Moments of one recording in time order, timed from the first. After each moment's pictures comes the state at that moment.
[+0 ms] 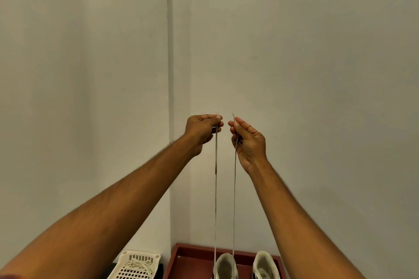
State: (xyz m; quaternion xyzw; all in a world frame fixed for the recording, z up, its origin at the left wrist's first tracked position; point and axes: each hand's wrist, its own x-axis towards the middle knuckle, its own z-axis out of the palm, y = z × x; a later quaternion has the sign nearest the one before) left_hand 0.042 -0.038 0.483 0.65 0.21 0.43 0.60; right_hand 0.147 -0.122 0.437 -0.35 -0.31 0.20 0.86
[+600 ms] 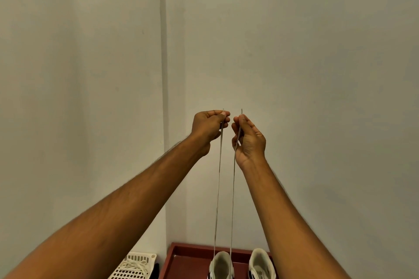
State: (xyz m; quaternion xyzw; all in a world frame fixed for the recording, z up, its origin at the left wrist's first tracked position) left_hand 0.060 -0.063 0.487 0.66 0.17 0.43 0.59; right_hand 0.136 -0.130 0.447 -0.33 -0.20 0.20 0.90
